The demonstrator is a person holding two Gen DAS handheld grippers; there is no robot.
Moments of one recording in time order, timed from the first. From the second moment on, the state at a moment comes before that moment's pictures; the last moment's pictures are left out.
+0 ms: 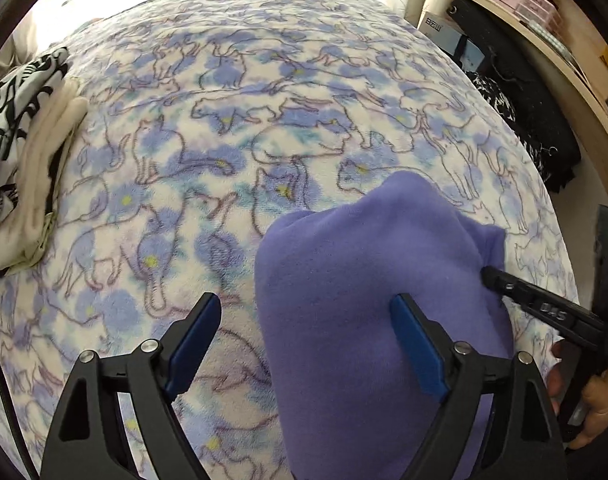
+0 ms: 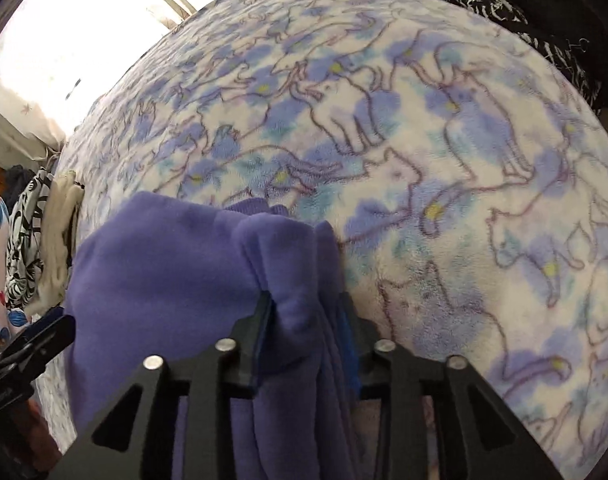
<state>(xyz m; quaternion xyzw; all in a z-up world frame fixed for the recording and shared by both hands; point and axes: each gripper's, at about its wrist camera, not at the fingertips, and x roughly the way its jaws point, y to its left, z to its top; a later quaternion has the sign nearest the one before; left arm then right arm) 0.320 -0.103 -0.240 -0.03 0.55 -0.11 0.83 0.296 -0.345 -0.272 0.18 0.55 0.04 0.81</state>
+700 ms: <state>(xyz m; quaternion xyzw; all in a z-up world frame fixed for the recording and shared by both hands) 0.230 -0.110 -0.258 -0.06 0.59 -0.15 0.79 0.204 -0.294 -0.266 0.07 0.56 0.08 0.82</state>
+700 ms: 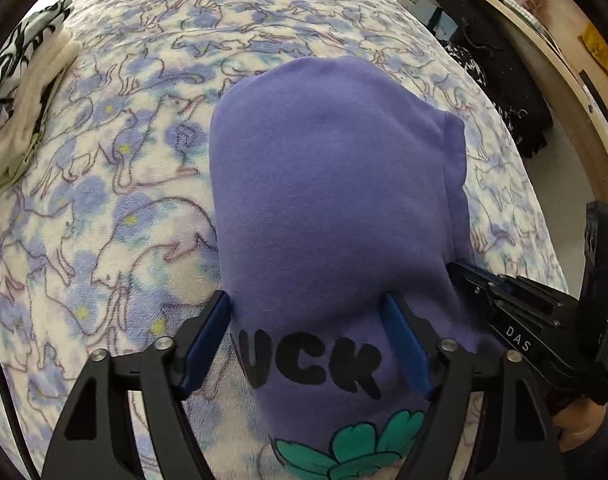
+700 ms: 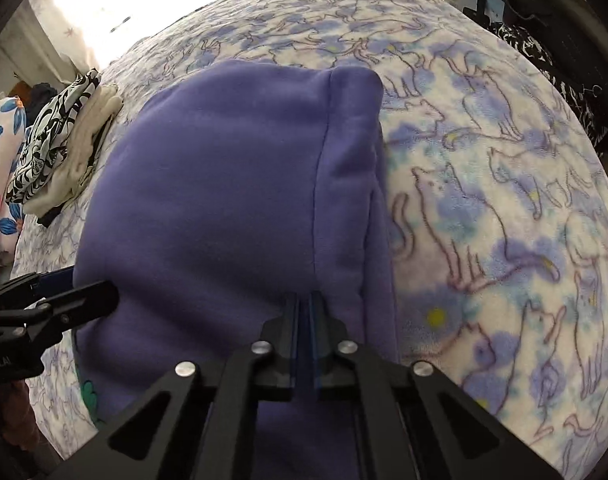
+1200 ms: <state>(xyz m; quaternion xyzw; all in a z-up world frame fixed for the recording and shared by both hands) 0.229 -0.105 -0.263 -0.08 0.59 -0.13 0.80 0.201 -0.290 -0.268 0.07 0.55 0.07 0.83</state>
